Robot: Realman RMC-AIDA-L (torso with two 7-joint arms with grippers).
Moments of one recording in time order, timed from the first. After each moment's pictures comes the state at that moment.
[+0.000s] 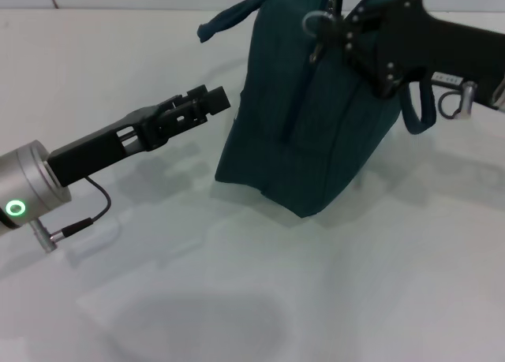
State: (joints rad) left arm -0.35 -2.08 0.93 0.51 1.38 1.61 -1.64; right arm 0.63 2.02 -1.24 -0.65 -1.22 -1.44 1.00
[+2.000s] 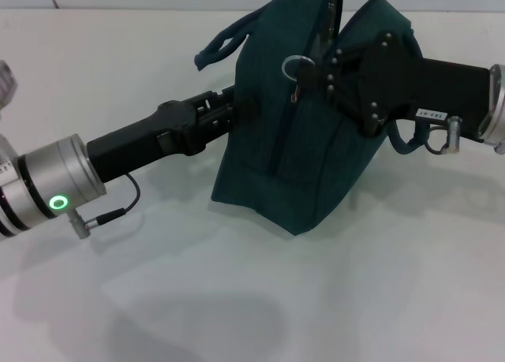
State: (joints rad) left arm -0.43 -2.09 0.95 0.42 1.38 1.55 -1.41; right arm 0.60 2.02 -1.35 -0.66 -1.19 -1.45 1.06
